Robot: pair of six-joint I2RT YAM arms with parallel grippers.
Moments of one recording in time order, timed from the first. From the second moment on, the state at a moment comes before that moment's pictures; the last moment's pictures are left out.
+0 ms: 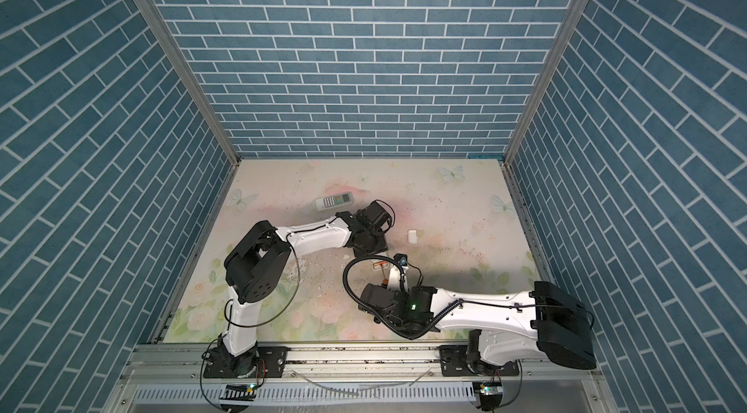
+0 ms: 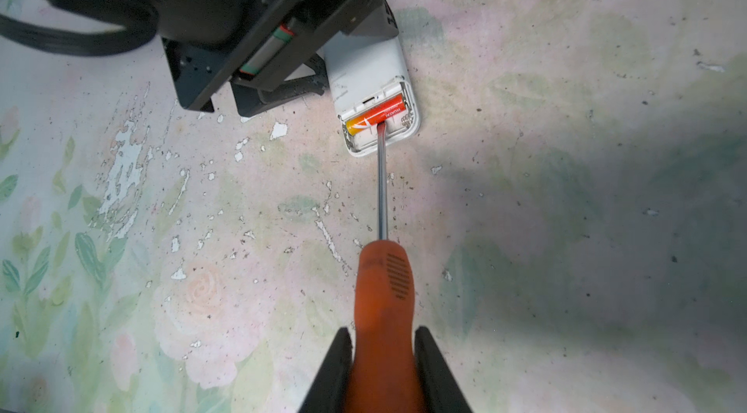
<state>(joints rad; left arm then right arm) -0.83 2.07 1.41 -0.56 0.03 -1.07 1.37 1.27 0.72 -0.56 0.50 1.31</state>
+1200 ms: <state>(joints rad) -0.85 2.05 1.39 -0.49 0.04 -1.07 1.38 0.97 0.72 -0.85 0.51 1.28</state>
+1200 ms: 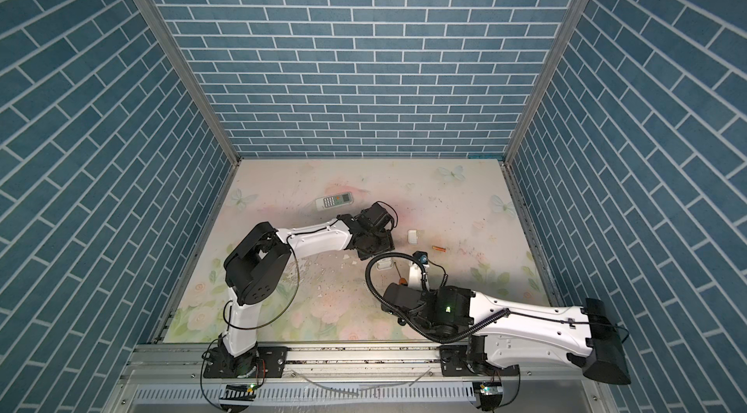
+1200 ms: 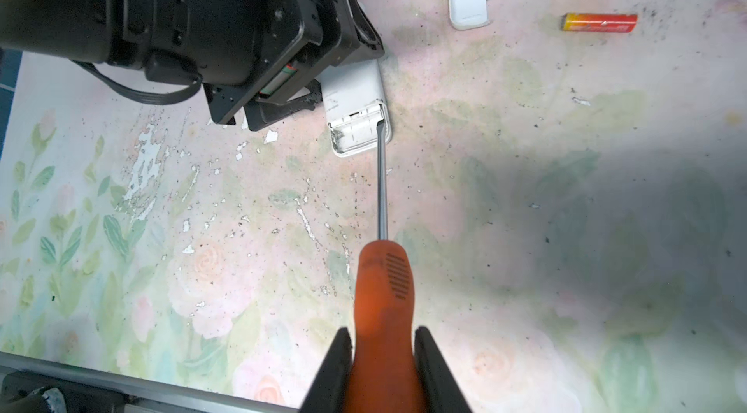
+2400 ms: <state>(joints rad) -0.71 1.37 0.96 -0.58 -0.10 -0.91 0.83 1.26 0.89 -0.60 0.22 0.62</state>
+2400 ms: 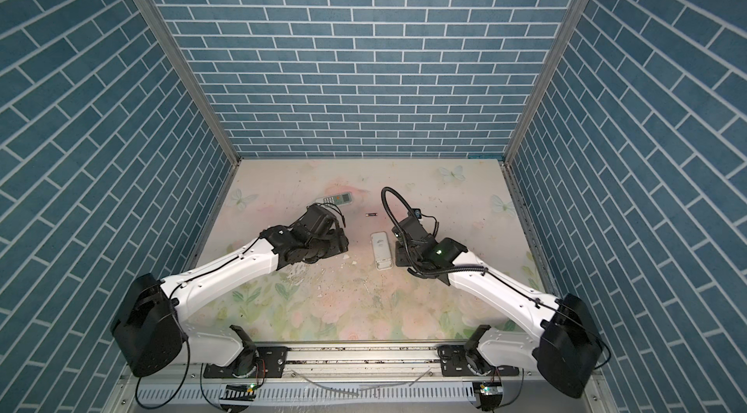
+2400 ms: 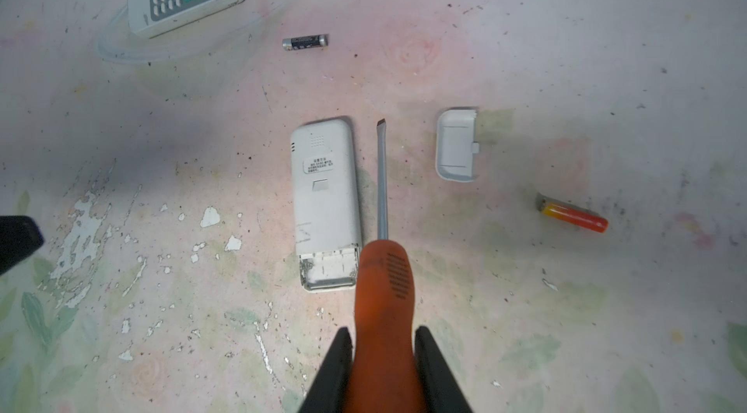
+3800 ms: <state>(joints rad) -0.70 1.25 0.90 -0.58 -0.14 -0.93 0.82 1.26 0.62 -0.27 0.18 0.71</state>
